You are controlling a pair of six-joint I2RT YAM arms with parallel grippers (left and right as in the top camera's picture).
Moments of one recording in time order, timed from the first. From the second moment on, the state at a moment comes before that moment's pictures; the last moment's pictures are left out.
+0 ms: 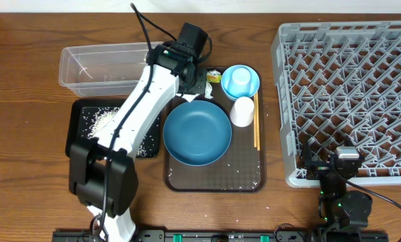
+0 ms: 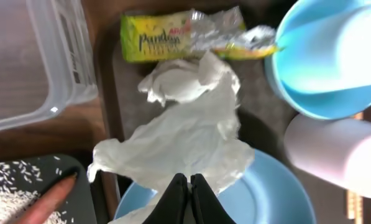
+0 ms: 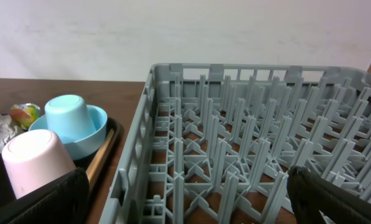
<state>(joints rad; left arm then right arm) -0.42 1.88 1.68 -0.97 -0.04 -0.30 -0.04 0.01 0.01 -0.07 -0.05 0.00</state>
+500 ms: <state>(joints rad) -0.26 1.78 1.68 -0.73 -0.28 -0.34 -0.04 0.01 0.01 -0.07 -0.05 0.00</state>
